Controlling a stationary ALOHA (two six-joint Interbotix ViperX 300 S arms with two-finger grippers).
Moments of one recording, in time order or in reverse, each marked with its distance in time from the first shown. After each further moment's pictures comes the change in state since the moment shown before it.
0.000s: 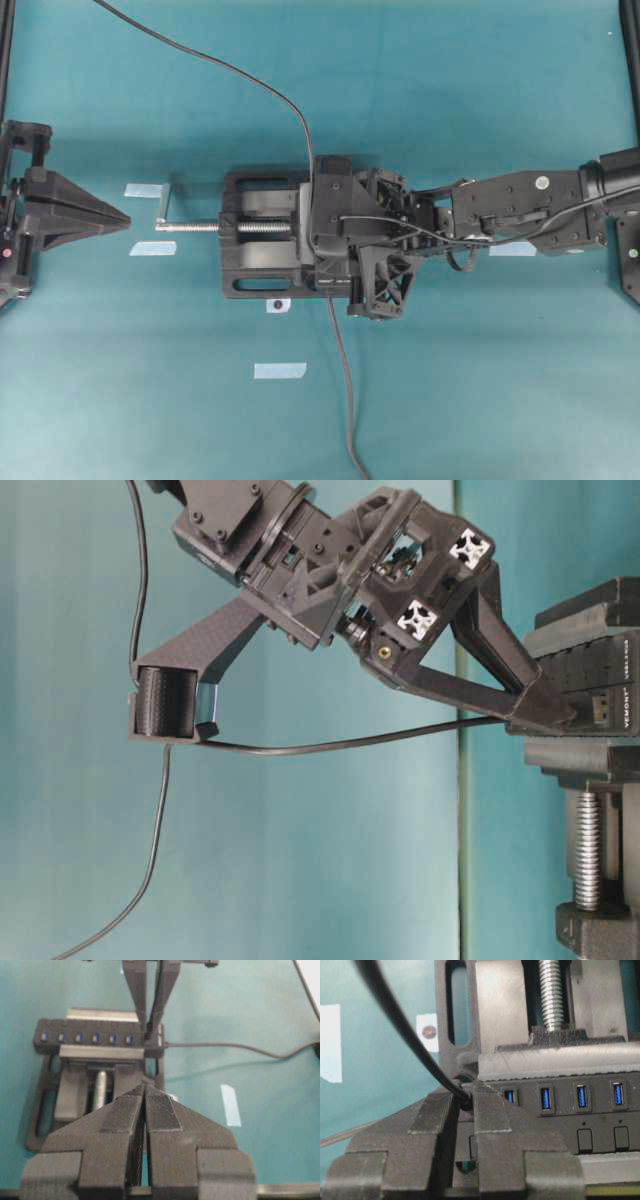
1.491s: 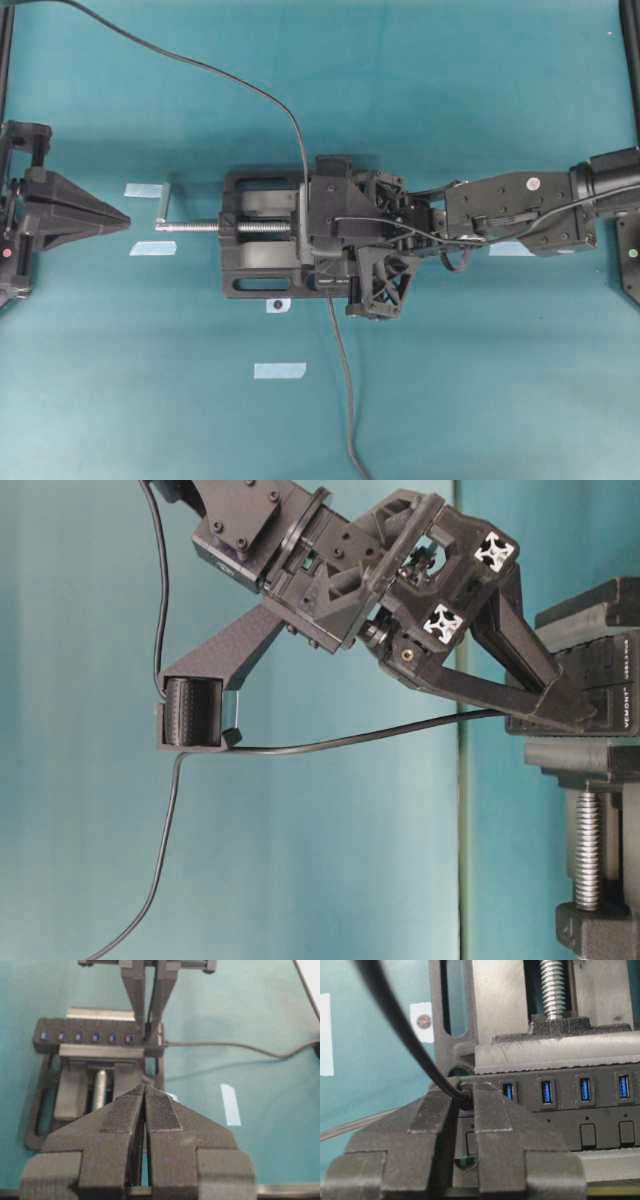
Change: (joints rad) left arm 0.000 -0.003 0.003 0.002 0.000 -0.002; right arm 0.002 0.020 -0.005 0.003 0.035 0.000
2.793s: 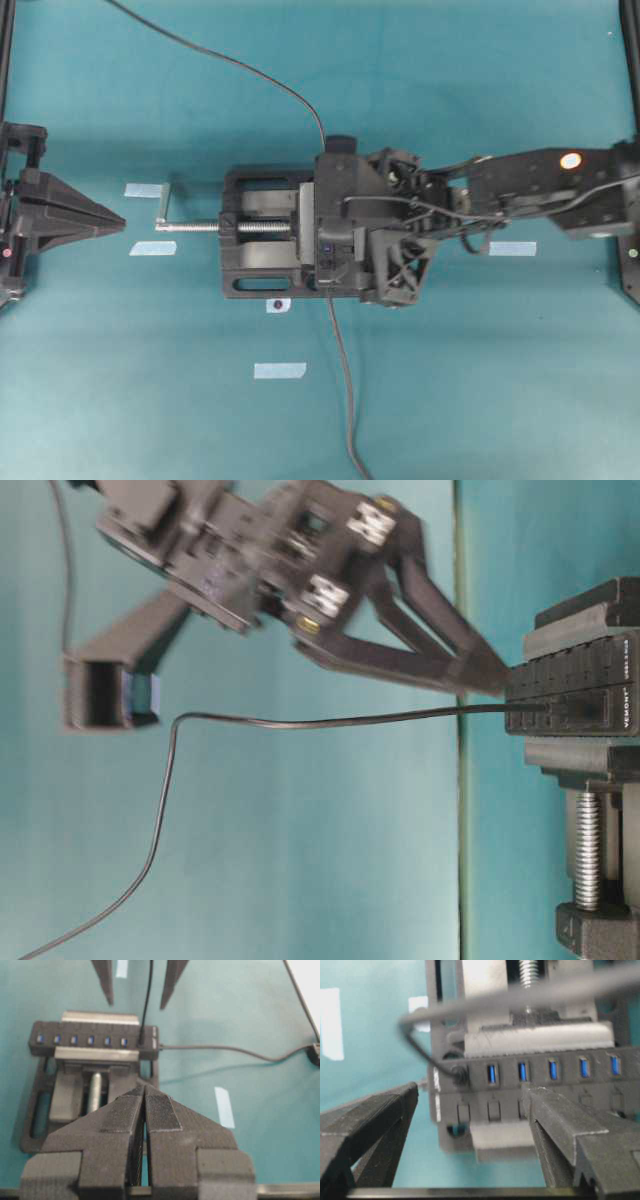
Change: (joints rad) left arm -0.012 -0.026 0.006 0.000 -0.002 -0.012; right arm -0.025 -0.150 -0.032 -0.011 0.178 0.000
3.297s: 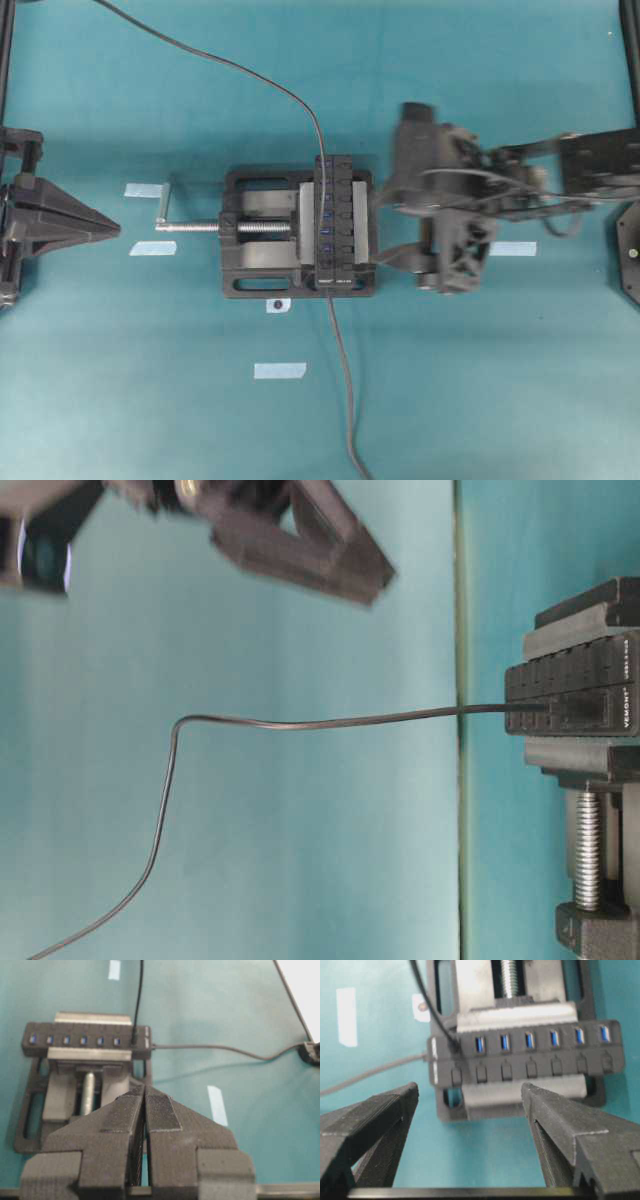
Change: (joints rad) left arm -0.020 -0.026 0.018 -0.002 -0.003 -0.003; right arm -0.012 -0.261 0.195 0.000 -0.095 0.002
